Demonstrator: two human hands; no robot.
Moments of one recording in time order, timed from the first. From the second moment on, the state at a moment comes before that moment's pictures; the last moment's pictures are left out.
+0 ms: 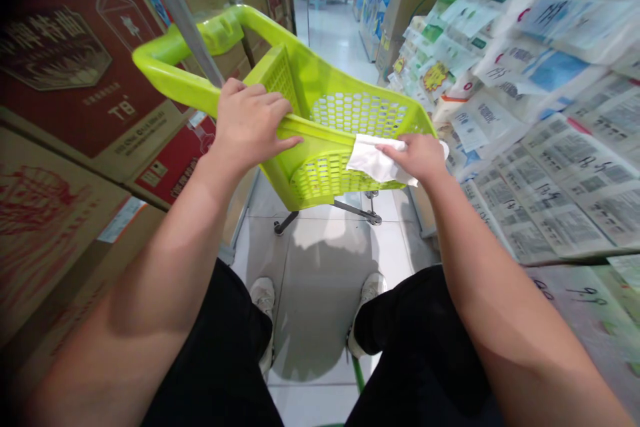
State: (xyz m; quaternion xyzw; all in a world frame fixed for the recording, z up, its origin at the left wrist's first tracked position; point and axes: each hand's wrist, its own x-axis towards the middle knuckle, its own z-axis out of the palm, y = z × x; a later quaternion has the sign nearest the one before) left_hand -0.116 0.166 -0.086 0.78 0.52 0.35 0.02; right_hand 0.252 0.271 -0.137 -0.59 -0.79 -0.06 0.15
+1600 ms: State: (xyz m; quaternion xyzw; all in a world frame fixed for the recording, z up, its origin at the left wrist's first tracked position) left_hand -0.065 0.218 -0.184 0.61 0.58 0.54 0.08; right_hand 0.152 0.161 -0.113 -0.38 -0.90 0.11 0.20
